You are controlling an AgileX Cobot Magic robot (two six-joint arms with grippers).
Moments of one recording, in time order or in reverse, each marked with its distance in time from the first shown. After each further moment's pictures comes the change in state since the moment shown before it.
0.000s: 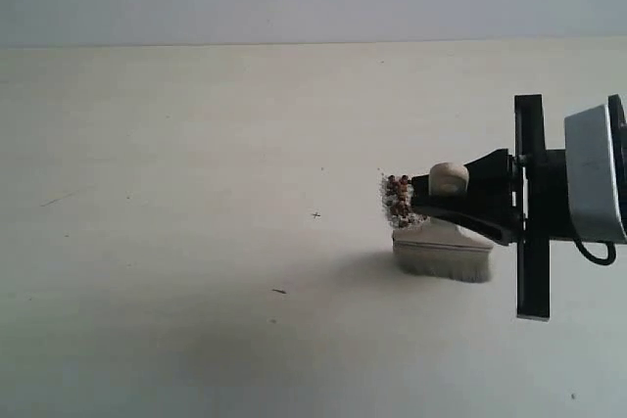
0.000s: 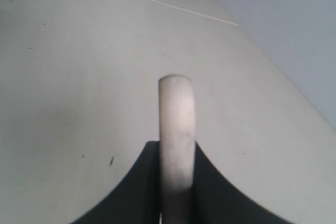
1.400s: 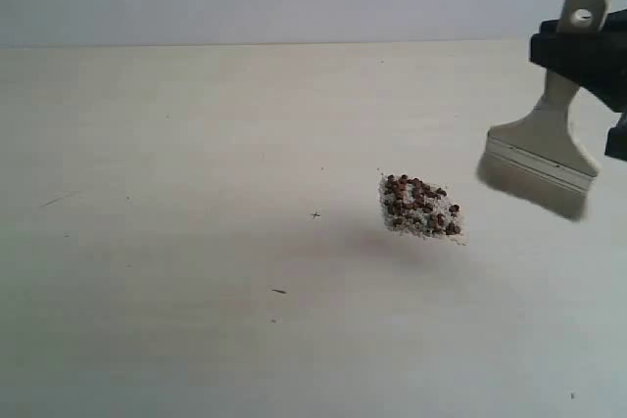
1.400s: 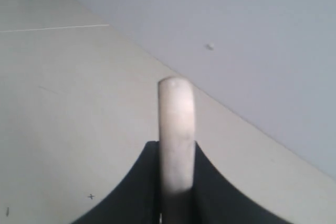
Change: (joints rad) left arm 0.000 0.000 0.000 0.000 0.000 0.000; right arm -0.251 -0.357 -0.111 -0.006 0.135 0.691
